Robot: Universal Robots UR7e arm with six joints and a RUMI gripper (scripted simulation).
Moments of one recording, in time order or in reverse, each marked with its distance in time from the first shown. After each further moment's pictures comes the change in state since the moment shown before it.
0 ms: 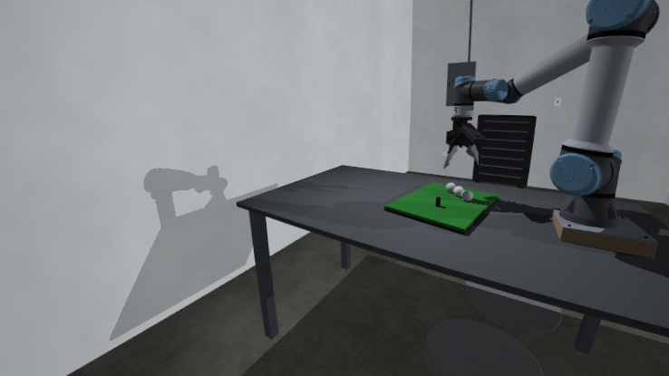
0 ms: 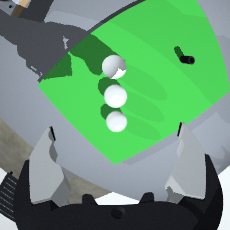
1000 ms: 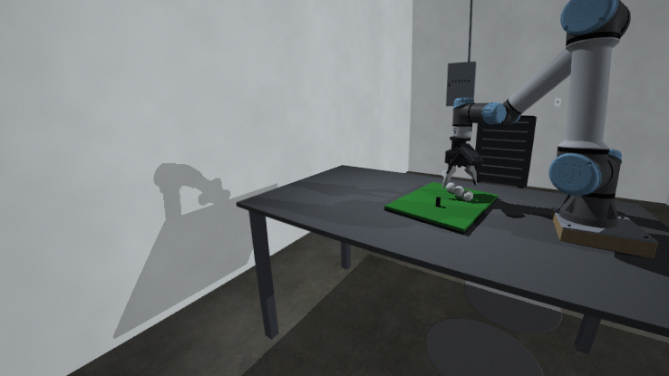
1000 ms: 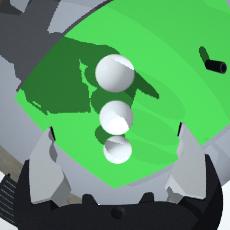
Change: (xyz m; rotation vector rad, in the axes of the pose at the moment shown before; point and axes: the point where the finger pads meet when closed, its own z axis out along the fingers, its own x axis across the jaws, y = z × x) arm 0.000 -0.002 0.082 0.002 -0.001 -0.007
